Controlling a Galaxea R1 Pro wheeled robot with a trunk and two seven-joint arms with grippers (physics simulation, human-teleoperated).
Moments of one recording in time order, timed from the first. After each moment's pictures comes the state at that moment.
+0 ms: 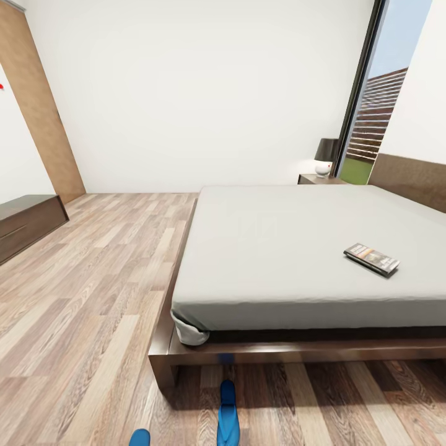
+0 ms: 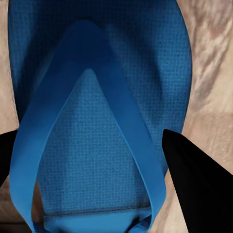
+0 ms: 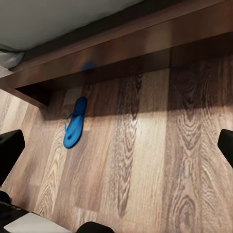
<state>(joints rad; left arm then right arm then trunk) -0.40 0.06 -1.18 -0.01 -1.94 -0.08 0.06 -0.03 -0.71 -0.89 -0.61 0.05 0.22 1.57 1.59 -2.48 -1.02</state>
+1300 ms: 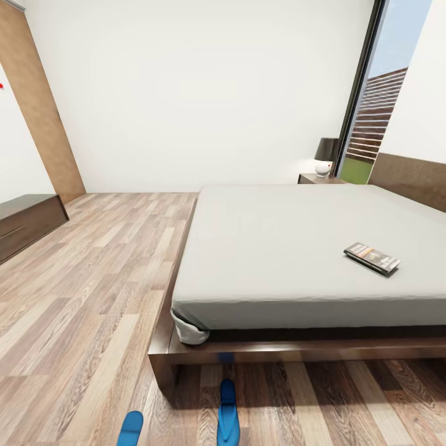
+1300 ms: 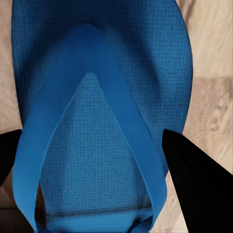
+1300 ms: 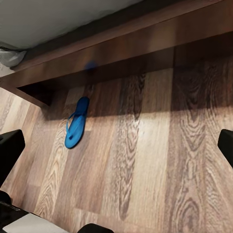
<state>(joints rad) -0.45 0.09 -1.18 -0.01 -1.95 -0.08 0.01 -0.03 -0.69 -0.89 -0.63 0.05 0.21 1.57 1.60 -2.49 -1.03</state>
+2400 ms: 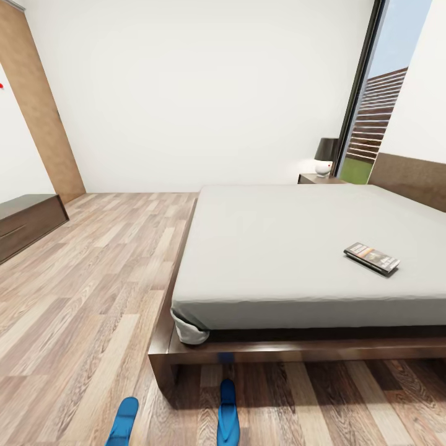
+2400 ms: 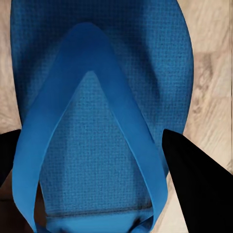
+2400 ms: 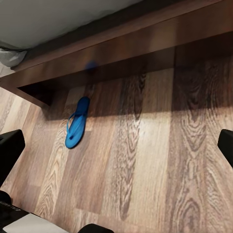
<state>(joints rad) -0.53 0.12 -1.18 -0.01 -1.95 -0.17 0.01 -0.03 -0.68 -0.89 -0.63 0.05 0.21 1.57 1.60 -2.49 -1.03</state>
